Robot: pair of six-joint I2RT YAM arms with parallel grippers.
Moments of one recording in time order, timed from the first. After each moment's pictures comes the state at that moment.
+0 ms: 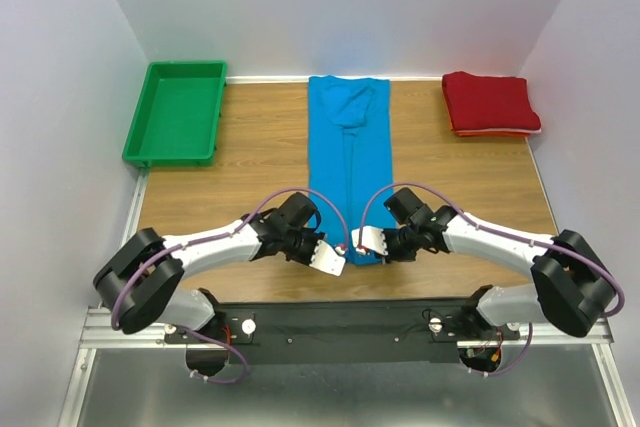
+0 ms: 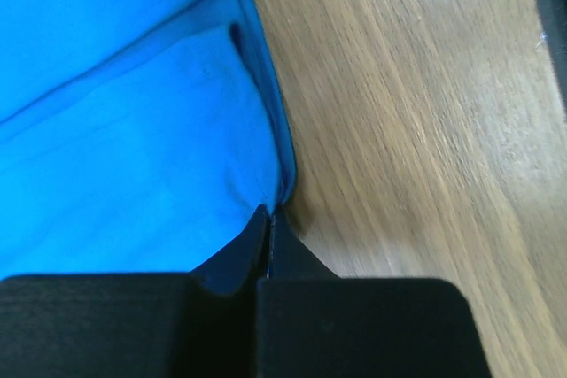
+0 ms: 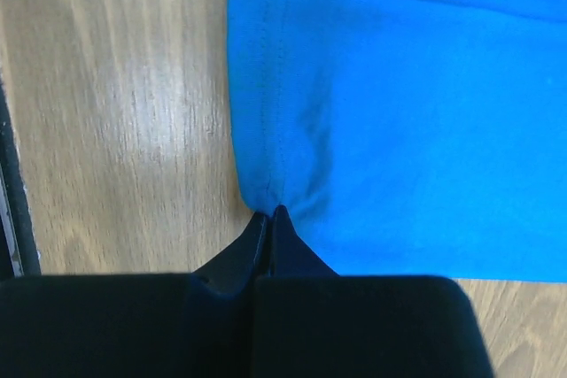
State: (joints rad) left arm -0.85 1.39 0.63 -0.26 0.43 1.08; right arm 0.71 1.33 0.63 -0.50 -0.33 -0.95
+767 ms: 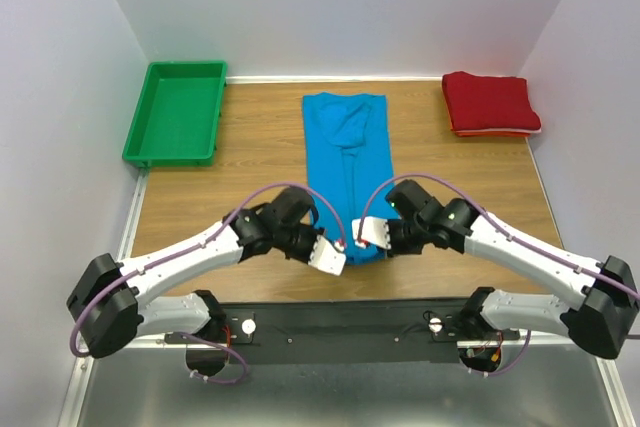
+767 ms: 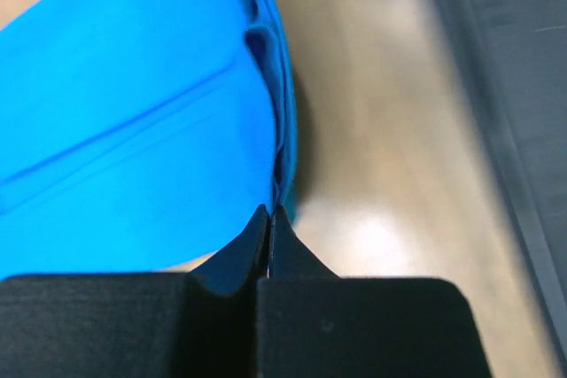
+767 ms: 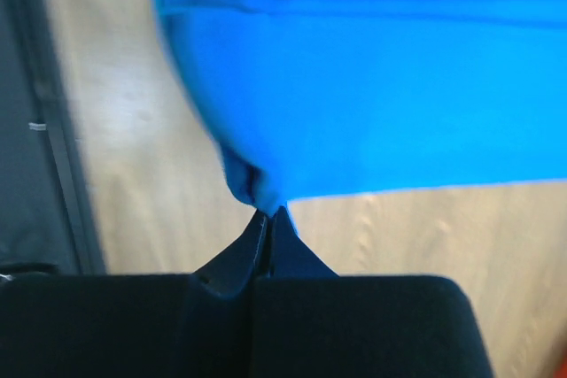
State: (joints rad) left arm -0.93 1.16 0.73 -0.49 0.46 1.00; right arm 0.85 1.14 0.82 -0.80 -0.17 -0.82
